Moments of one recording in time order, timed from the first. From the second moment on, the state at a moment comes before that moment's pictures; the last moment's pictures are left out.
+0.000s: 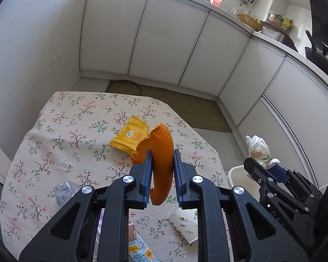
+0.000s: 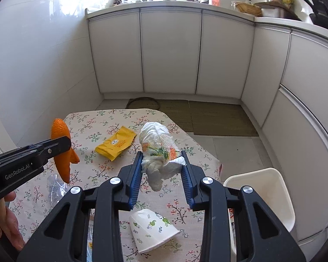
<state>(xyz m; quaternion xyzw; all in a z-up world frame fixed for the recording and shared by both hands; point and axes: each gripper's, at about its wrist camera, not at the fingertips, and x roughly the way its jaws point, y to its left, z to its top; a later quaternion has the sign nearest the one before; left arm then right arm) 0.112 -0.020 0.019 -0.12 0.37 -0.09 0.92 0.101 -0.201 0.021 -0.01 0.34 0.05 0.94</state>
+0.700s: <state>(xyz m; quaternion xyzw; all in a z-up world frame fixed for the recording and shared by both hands) 0.119 -0.089 0.008 -0.10 0.38 -0.14 0.91 0.098 -0.298 0.008 0.01 0.36 -0.08 0.93</state>
